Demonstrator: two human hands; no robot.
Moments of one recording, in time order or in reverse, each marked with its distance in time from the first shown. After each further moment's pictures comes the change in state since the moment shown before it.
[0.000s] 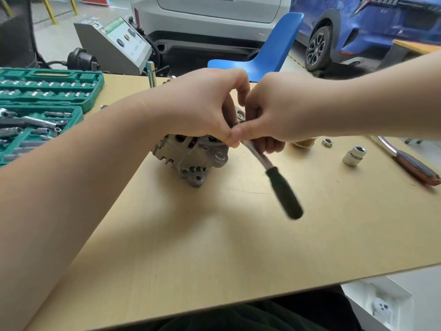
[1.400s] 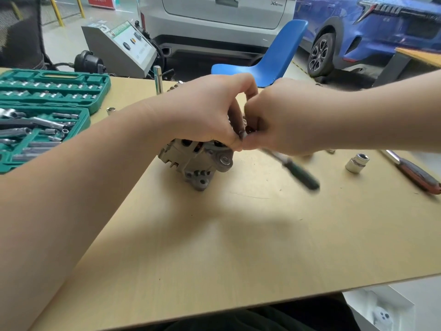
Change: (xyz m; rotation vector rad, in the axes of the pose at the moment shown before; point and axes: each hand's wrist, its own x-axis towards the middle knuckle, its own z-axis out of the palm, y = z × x) left_hand -0.004 0.001 0.001 -0.028 0.037 0.011; right_hand -0.004 -0.003 -0.002 -0.357 0.056 -0.122
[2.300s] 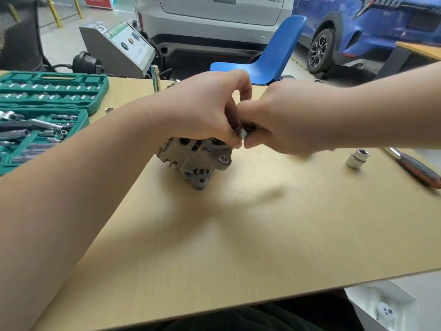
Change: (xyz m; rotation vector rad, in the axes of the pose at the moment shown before) left_hand 0.002 -0.001 0.001 0.005 0.001 -0.010; right_hand -0.002 0.009 0.005 -0.250 0.075 -0.192
